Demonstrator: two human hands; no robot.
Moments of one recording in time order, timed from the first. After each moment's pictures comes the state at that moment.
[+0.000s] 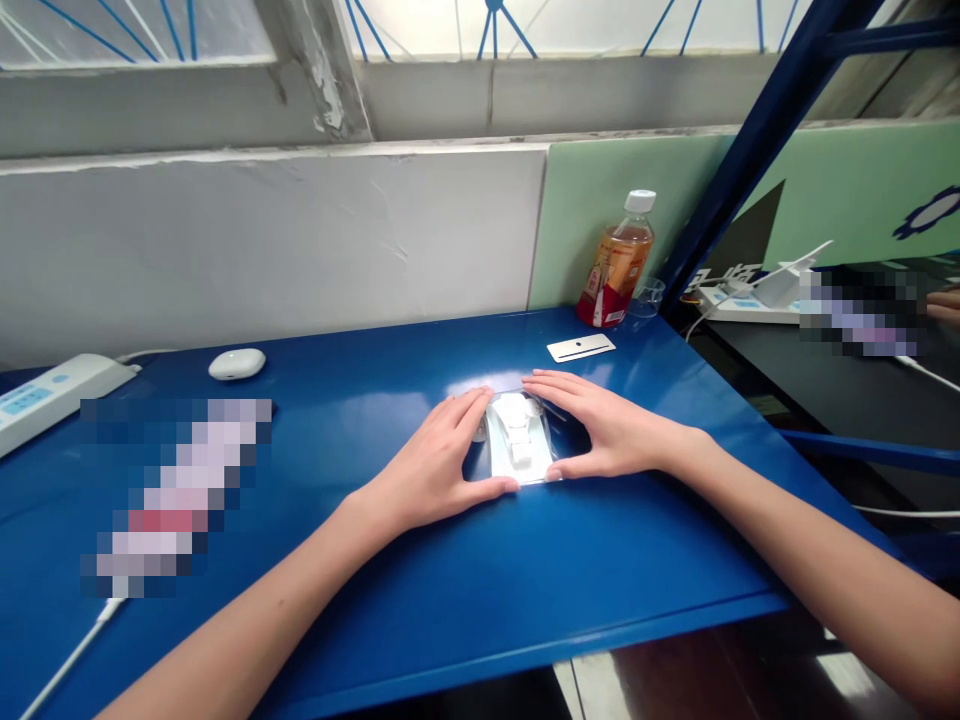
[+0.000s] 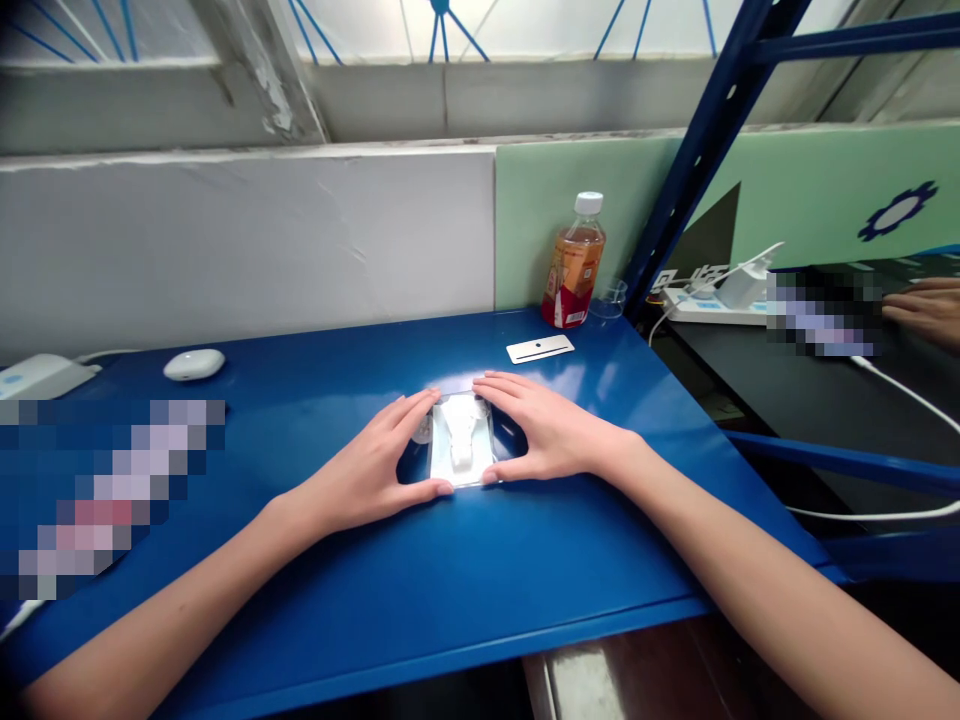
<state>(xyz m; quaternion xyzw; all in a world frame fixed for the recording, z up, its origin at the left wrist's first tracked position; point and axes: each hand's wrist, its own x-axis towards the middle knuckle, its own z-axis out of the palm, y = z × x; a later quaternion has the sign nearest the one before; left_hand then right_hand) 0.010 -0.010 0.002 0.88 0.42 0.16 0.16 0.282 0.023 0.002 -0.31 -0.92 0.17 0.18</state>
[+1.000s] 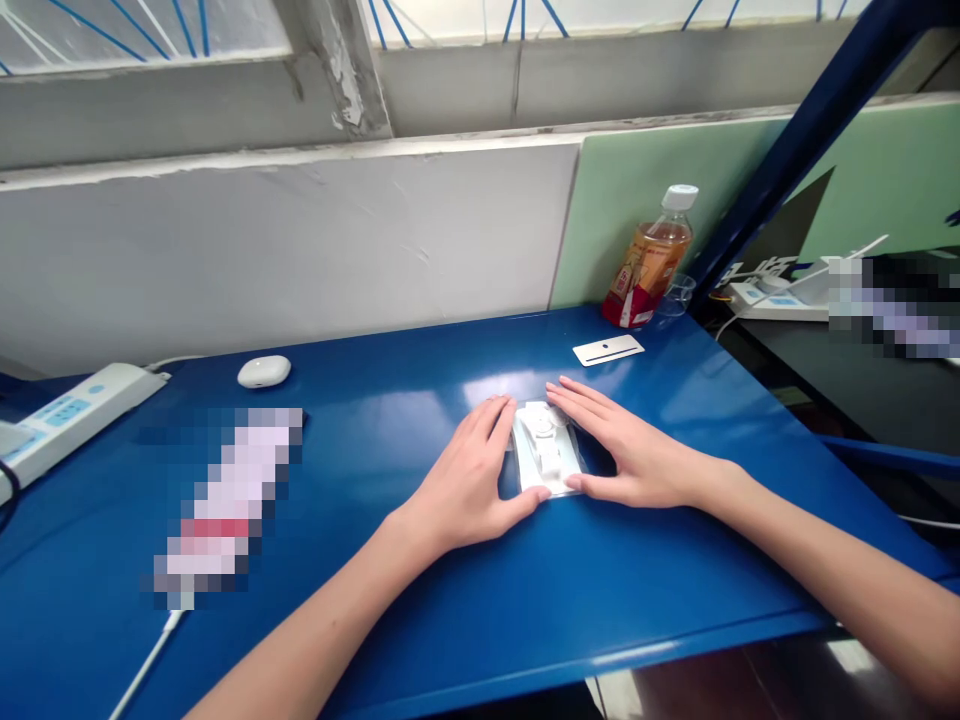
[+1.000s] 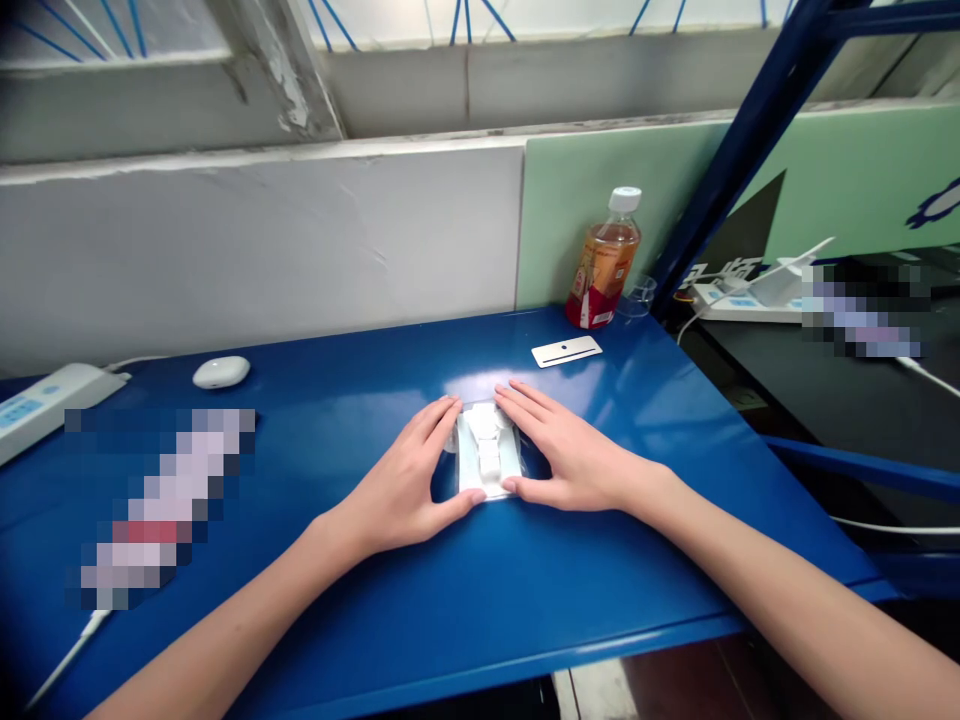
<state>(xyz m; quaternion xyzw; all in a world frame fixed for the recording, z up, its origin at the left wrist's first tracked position) 0.008 -0.018 0.001 0.88 0.42 0.16 0.14 0.267 0.004 -0.004 -0.34 -0.91 0.16 0.15</state>
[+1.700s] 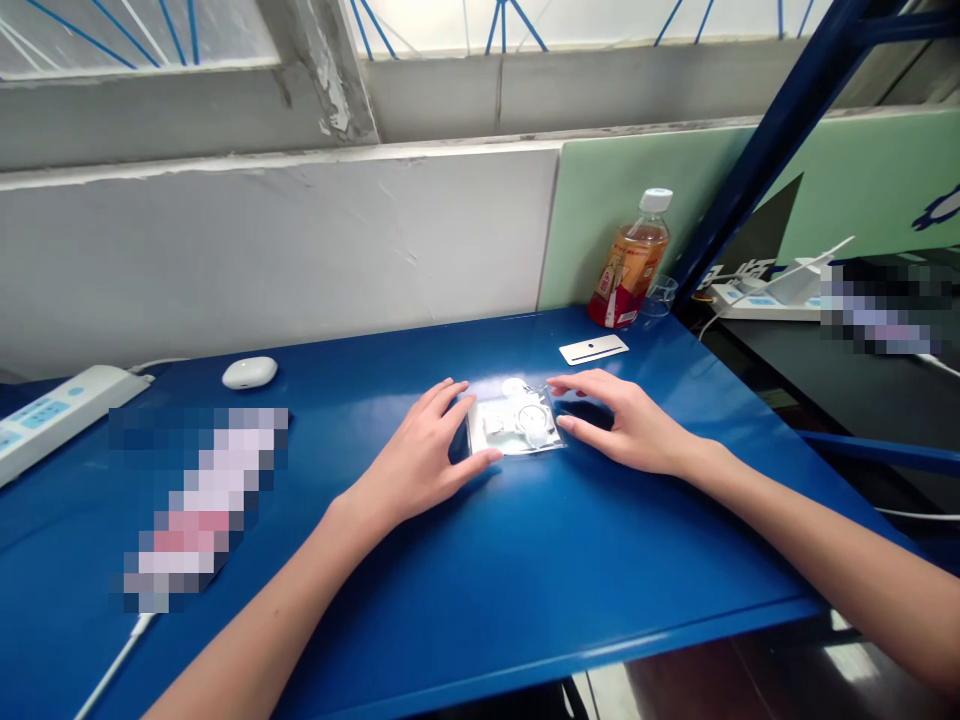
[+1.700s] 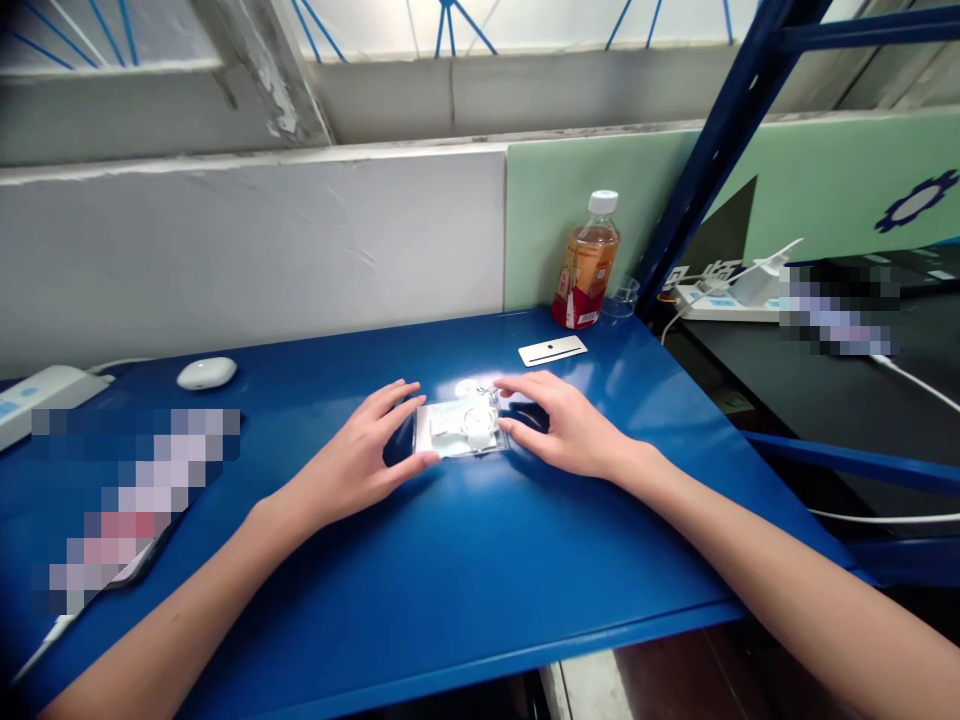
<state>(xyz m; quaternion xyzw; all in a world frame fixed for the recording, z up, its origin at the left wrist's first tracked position) -0.019 0.002 0.008 0.87 0.46 0.15 0.09 0.273 0.017 0.003 -0.40 -0.85 0.18 0.30</state>
